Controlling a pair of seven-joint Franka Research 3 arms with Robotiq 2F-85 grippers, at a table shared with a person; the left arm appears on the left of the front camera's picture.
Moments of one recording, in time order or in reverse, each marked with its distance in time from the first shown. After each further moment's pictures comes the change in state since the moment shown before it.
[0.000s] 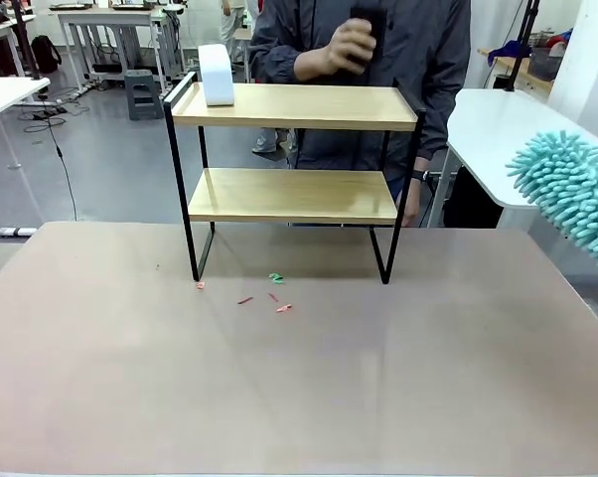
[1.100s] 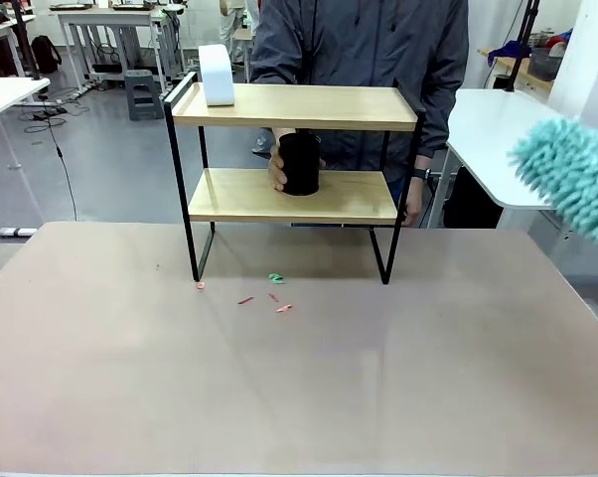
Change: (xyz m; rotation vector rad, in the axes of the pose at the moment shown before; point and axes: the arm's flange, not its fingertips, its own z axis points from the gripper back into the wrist) left arm 0.030 -0.037 -0.012 -0.078 0.055 -0.143; right arm 0.020 0.019 0.011 -0.025 0.001 0.068
